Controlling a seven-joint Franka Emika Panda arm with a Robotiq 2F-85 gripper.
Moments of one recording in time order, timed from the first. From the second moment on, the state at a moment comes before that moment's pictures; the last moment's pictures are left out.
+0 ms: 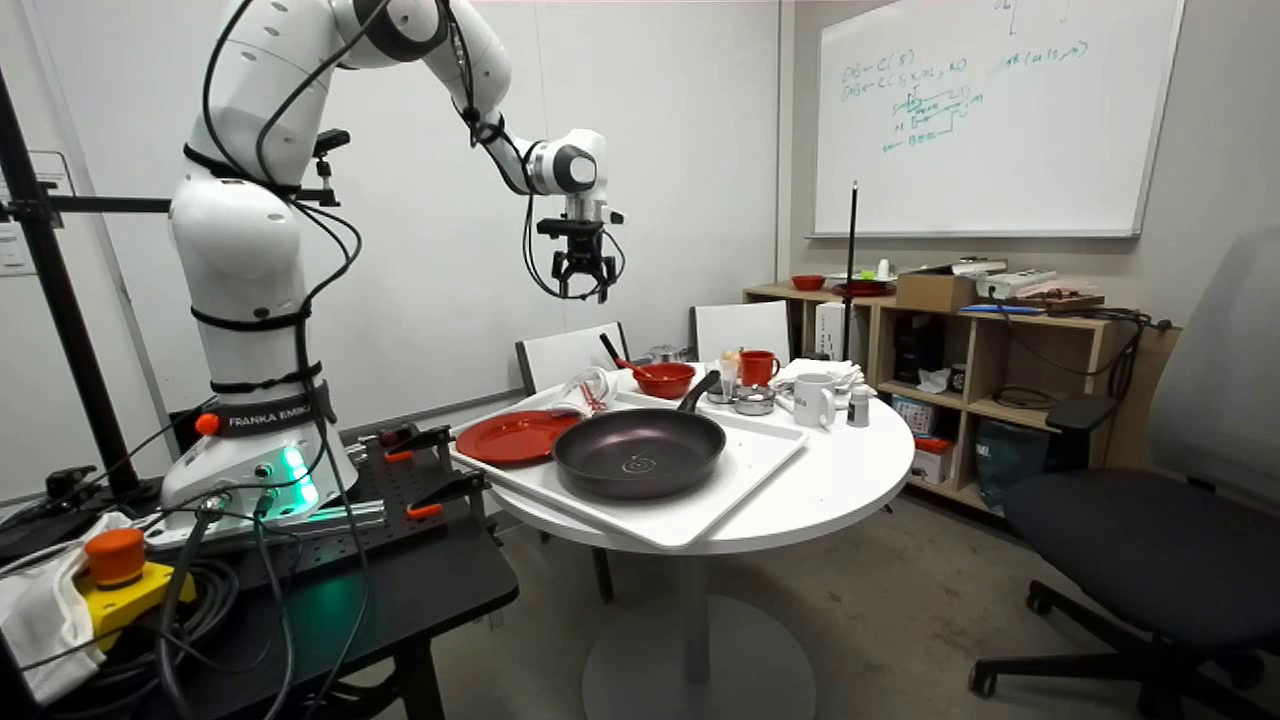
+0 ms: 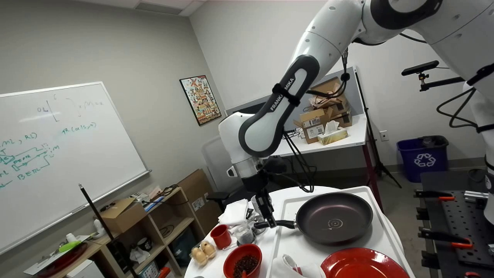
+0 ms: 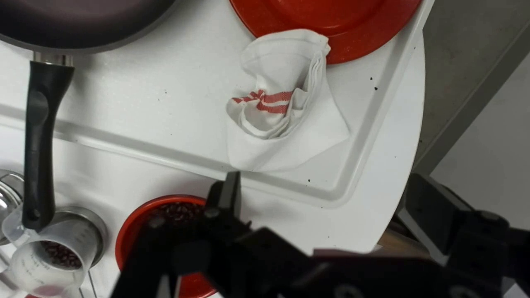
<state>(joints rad) 0.17 0.41 0.24 -1.82 -0.03 2.17 -0.19</state>
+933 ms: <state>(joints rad) 0.17 0.42 0.24 -1.86 -0.03 2.25 -0.19</state>
